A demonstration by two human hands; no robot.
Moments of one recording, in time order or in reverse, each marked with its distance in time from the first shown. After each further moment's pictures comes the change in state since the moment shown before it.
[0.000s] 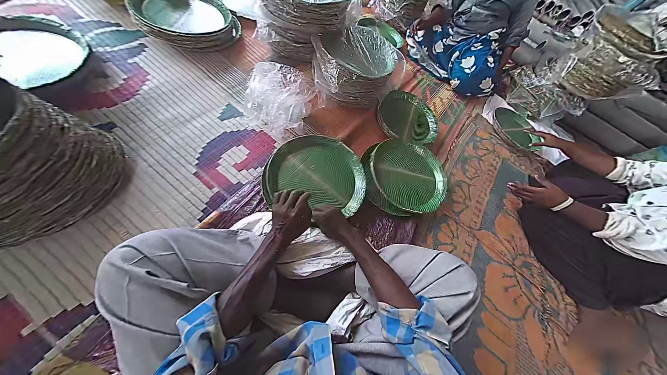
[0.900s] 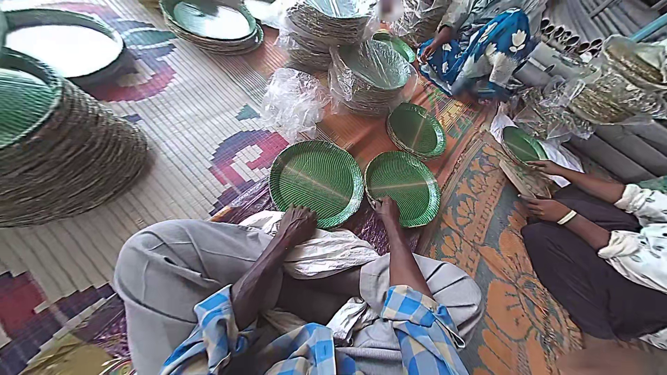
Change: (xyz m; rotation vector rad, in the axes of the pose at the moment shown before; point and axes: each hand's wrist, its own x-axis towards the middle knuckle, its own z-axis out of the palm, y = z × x) left_hand 0.003 -0.007 -0.005 0.071 -1.204 -0.240; right_hand -0.034 0.083 -0.085 -0.115 0.002 1.056
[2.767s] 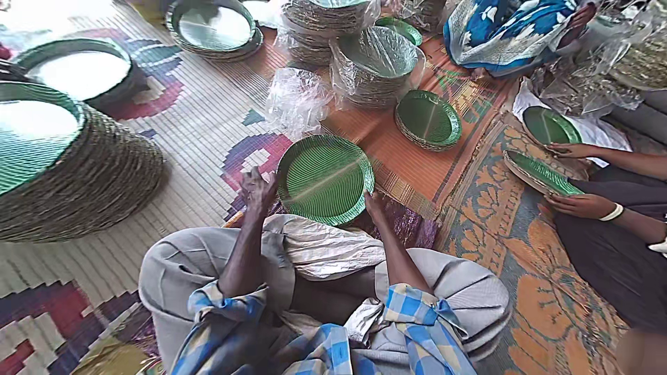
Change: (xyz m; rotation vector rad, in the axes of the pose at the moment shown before) left_hand -0.010 -0.076 -0.075 -0.542 0.491 -0.728; right_hand 0.009 -0.046 0.060 0.462 0.114 0.064
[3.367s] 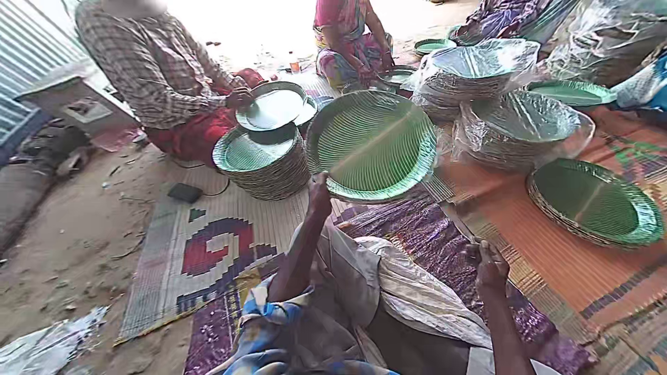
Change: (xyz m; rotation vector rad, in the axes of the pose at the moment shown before) left_hand -0.040 -0.038 -0.141 -1.295 0.403 -0.015; right_hand -0.047 -0.040 -0.024 0.882 -0.084 -0.361
